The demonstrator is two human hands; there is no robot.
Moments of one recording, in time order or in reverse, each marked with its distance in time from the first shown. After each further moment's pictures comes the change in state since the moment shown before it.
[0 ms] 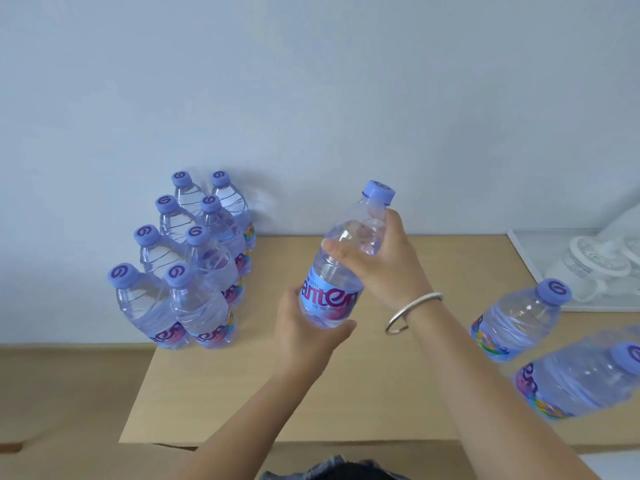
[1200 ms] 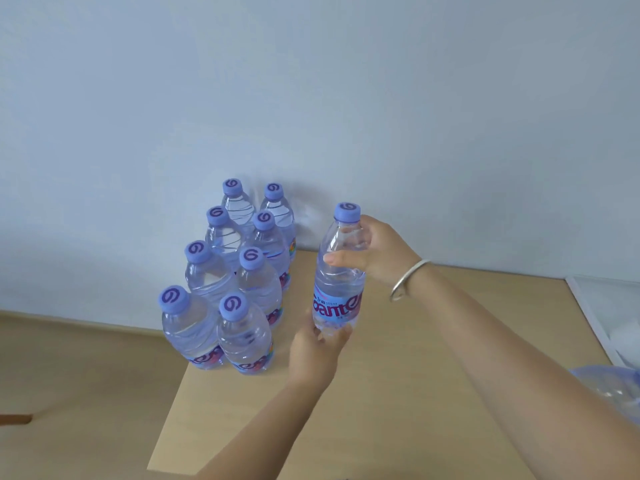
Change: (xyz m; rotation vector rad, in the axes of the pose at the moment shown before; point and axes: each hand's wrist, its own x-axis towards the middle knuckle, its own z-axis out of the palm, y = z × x) left_hand 0.065 -0.033 -0.037 -0.136 -0.035 -0.224; right_hand 0.108 0.007 0.080 -0.253 -0.390 0.121
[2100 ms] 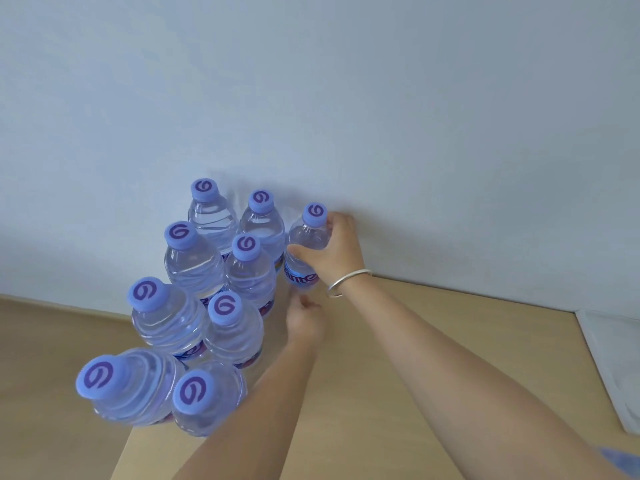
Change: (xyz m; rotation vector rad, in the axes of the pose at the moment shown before) left_hand 0.150 -0.020 0.036 -0.075 0.172 -0.285; right_hand 0.126 0.050 0.057 -0.133 0.278 -0.028
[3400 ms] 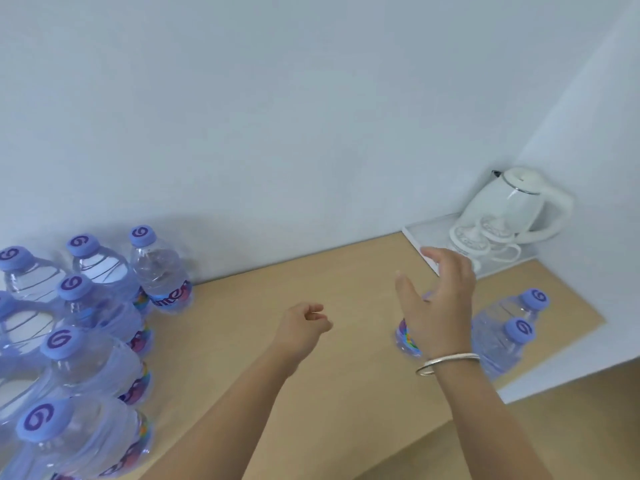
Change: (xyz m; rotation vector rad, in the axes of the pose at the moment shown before) left_hand -0.154 0.004 0.071 0.428 -0.774 0.175; right_hand -0.253 0.034 -0.222 -0.240 0.943 0.112
